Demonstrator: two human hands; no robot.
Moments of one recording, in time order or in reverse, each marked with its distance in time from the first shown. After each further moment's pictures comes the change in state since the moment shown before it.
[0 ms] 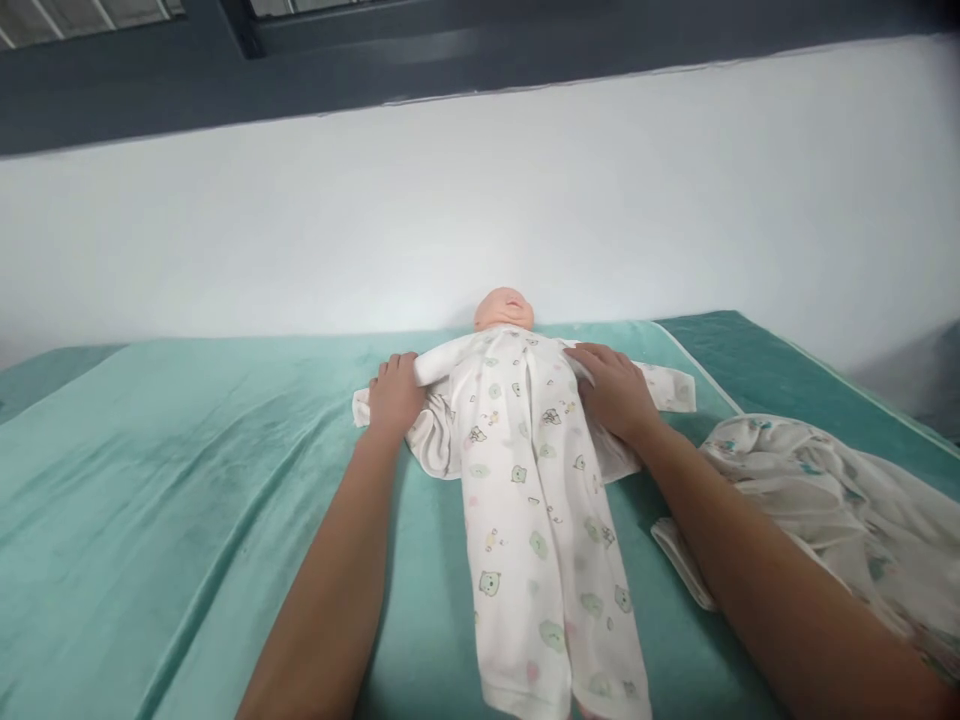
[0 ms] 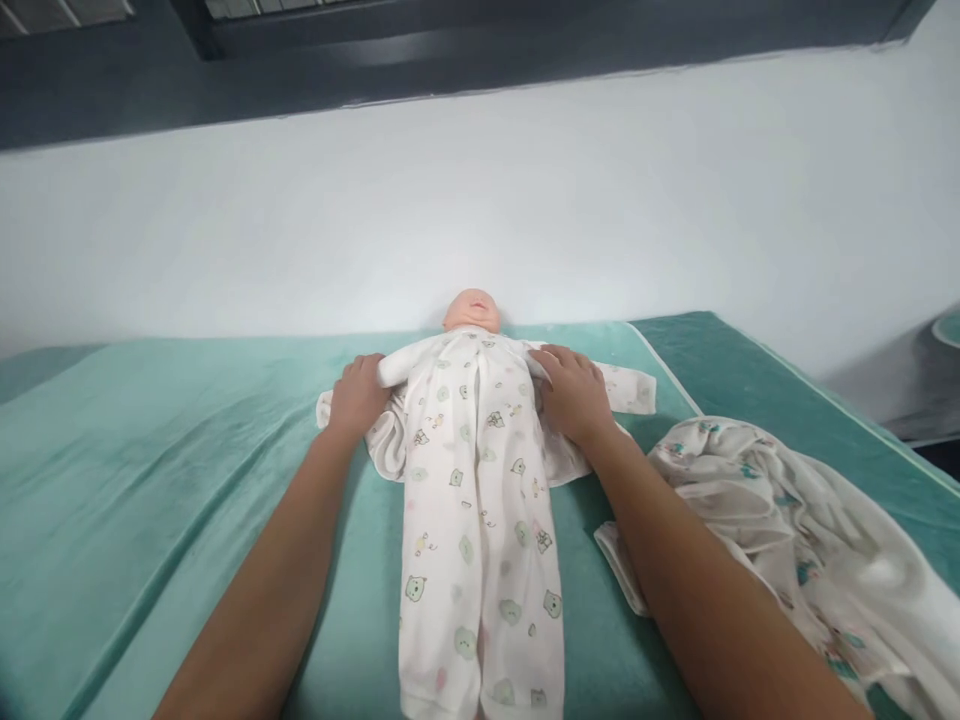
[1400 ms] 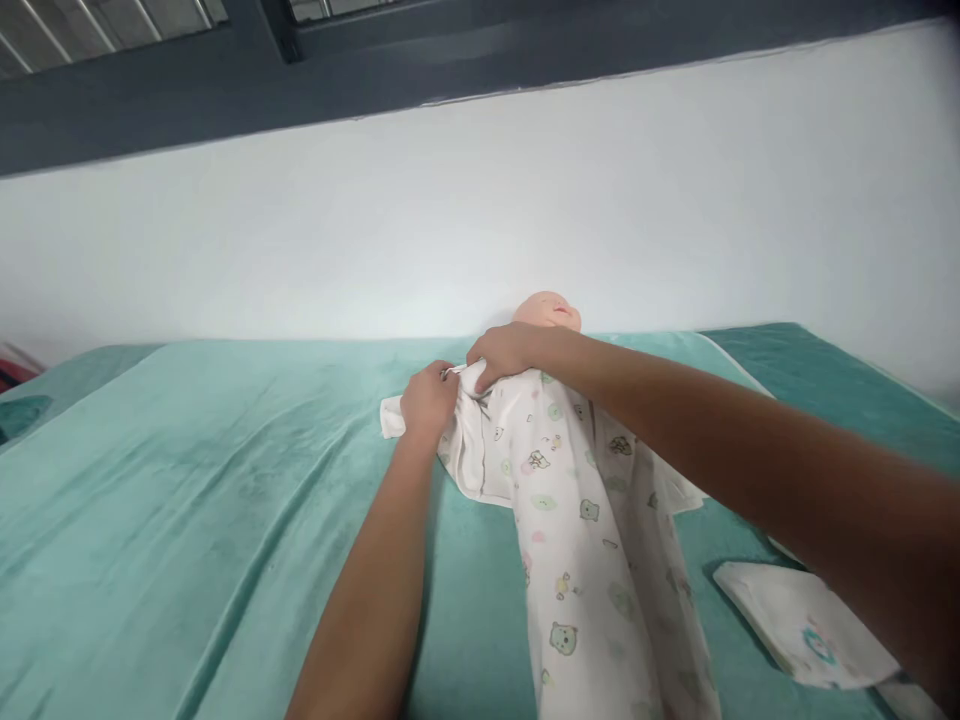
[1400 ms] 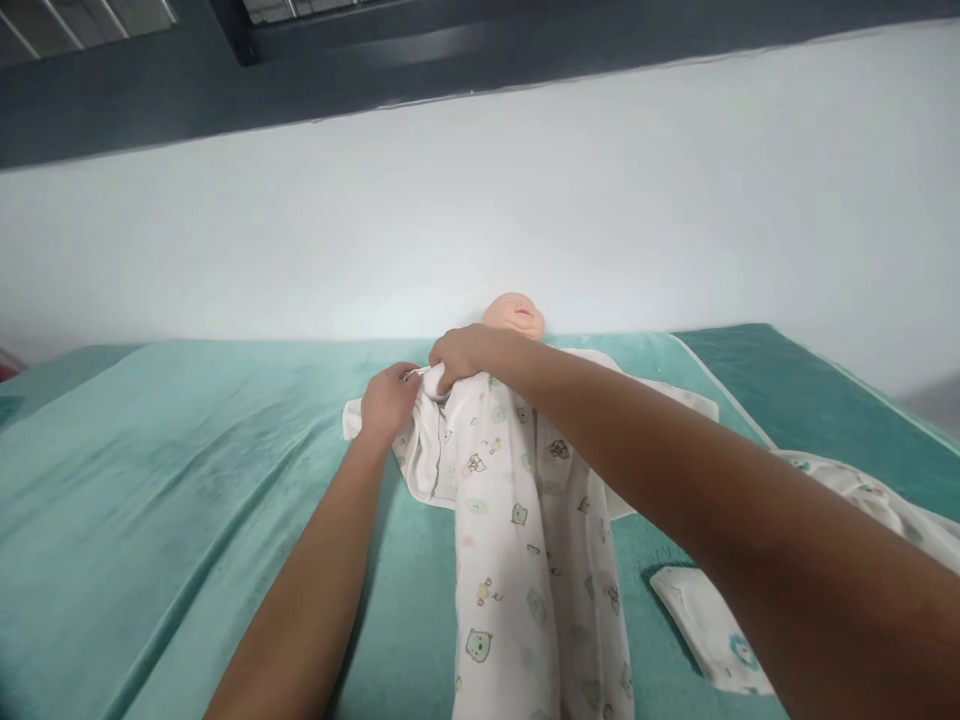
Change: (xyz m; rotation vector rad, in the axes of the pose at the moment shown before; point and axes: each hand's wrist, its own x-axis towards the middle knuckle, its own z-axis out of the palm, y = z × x) left_hand 0.018 0.004 -0.002 -0.414 -0.040 -0.292; right_hand 0.123 -0.166 0.033 -0.259 -0.879 -0.436
